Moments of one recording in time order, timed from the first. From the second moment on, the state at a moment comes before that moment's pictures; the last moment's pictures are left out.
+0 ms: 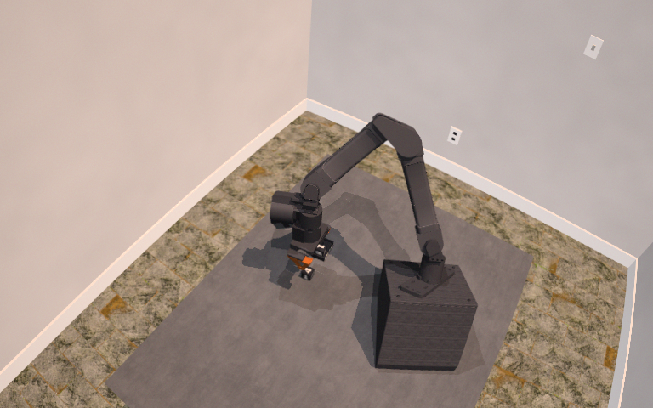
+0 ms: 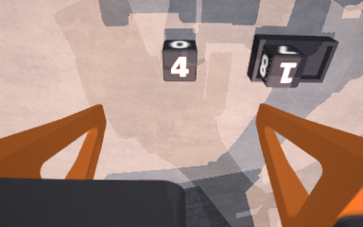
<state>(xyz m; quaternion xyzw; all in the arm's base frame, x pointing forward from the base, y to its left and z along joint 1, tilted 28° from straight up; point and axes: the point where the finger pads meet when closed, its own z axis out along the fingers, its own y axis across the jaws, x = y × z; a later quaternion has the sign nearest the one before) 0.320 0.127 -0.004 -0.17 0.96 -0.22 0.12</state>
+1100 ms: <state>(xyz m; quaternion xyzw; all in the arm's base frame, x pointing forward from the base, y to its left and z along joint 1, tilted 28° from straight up) 0.335 0.084 0.018 -0.53 0.81 -0.24 0.02</state>
